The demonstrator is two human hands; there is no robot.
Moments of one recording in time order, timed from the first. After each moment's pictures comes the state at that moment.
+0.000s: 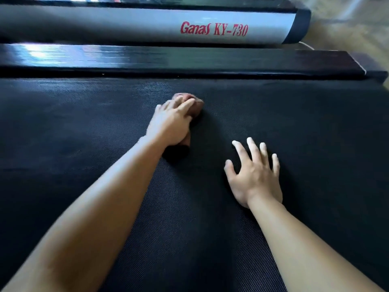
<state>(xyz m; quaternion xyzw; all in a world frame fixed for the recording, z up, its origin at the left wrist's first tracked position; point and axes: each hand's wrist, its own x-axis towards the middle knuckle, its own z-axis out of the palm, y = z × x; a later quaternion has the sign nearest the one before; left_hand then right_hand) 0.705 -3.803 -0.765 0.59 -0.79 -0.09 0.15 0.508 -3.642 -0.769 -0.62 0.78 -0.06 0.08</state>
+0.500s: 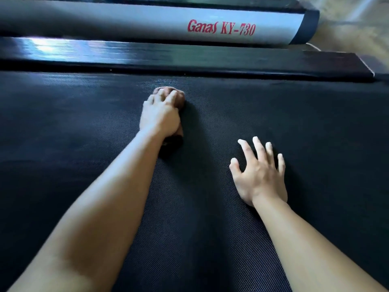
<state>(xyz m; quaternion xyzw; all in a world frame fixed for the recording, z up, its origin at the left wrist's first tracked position) 0.738 -3.812 -0.766 0.68 -0.72 -0.06 0.13 0.509 -3.643 -0.770 -0.62 0.78 -0.05 0.08</state>
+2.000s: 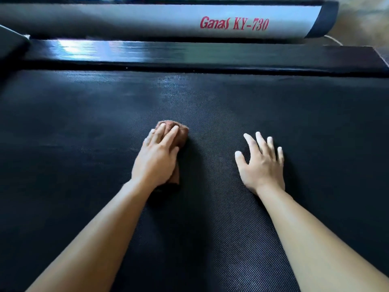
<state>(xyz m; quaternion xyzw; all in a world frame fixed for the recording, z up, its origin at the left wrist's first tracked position) 0.750 -3.657 -0.757 0.68 -0.70 -0.13 0.16 0.496 -3.641 -0.766 -0.64 0.75 -0.10 0.12</state>
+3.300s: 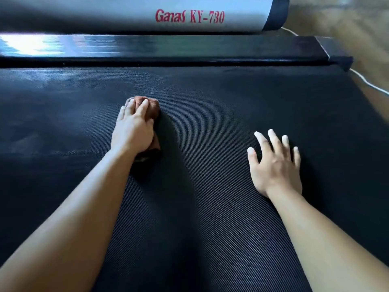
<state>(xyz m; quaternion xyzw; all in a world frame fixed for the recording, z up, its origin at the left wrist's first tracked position) 0.637 -3.726 -0.759 0.71 -0.68 -0.11 0.15 0.326 -3.611 -0.772 -0.59 0.81 -0.06 0.06</state>
